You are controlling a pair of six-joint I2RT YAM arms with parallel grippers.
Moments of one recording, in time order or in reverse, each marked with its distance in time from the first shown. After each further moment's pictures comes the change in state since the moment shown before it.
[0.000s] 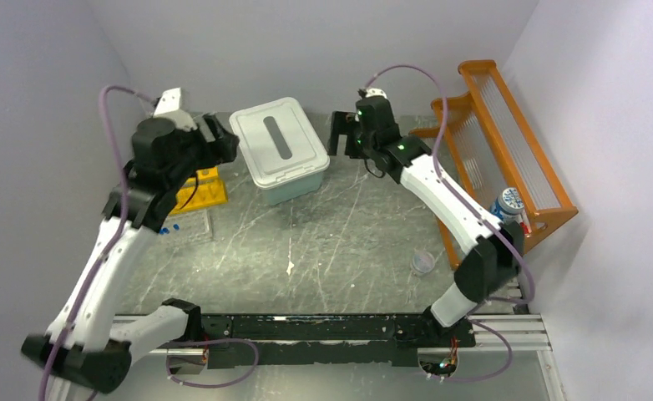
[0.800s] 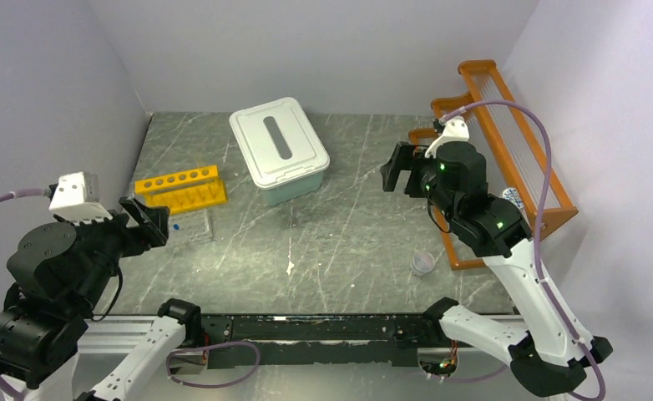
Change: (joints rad) left arm 0.000 -0.541 0.211 -0.707 -0.180 0.071; right arm 0.026 -0.686 -0.242 -0.277 0.155 -0.015
